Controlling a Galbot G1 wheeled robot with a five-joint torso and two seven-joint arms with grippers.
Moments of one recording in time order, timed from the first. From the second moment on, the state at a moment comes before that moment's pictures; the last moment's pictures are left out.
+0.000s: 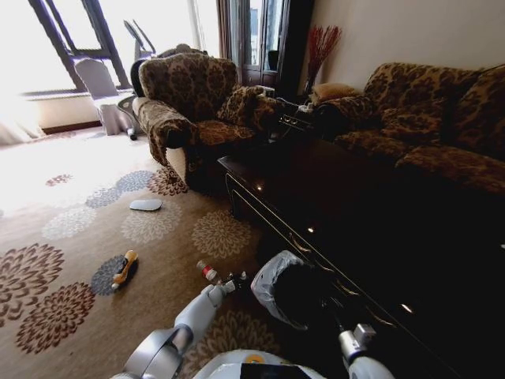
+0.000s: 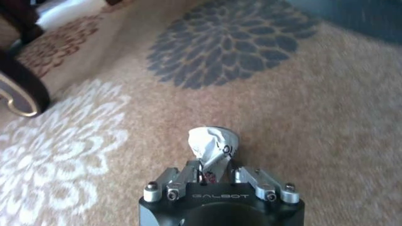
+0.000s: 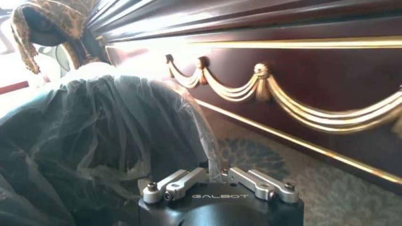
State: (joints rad) left arm 0.74 -1.45 -0.08 -0.52 0.43 -0.25 0.19; right arm -1.71 1.35 0.56 1.84 0.40 0.03 -0.12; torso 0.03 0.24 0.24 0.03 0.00
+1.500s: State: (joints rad) left arm 1.23 -1.17 -0.26 -1.92 -0.72 -0.05 0.26; right arm -1.10 1.13 0.06 1.58 0.48 -0.18 0.09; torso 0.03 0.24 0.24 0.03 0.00
